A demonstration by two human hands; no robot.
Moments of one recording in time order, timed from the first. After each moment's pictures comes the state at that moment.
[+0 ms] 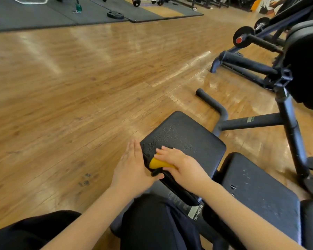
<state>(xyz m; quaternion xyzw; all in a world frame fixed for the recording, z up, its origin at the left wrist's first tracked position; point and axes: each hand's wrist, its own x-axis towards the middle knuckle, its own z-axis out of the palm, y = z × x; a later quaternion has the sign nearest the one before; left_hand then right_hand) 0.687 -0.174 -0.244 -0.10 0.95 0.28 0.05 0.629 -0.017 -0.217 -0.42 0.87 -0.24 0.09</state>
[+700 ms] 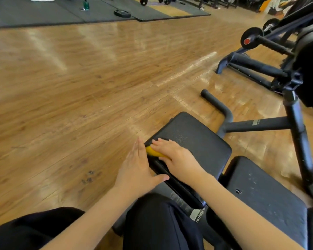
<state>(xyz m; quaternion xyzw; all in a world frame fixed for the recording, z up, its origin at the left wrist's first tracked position) 0.688 -0.177 -0.244 -0.08 0.95 0.31 0.04 0.613 -0.048 -0.215 -0.44 0.88 -0.19 0.05</state>
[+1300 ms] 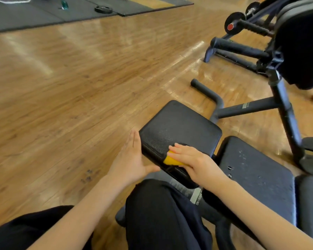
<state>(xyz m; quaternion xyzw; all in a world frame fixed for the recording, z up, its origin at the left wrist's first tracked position) 0.689 -0.183 -0.241 -0.03 0.95 0.30 0.08 0.646 0.034 -0.237 -0.42 0.89 -0.20 0.01</state>
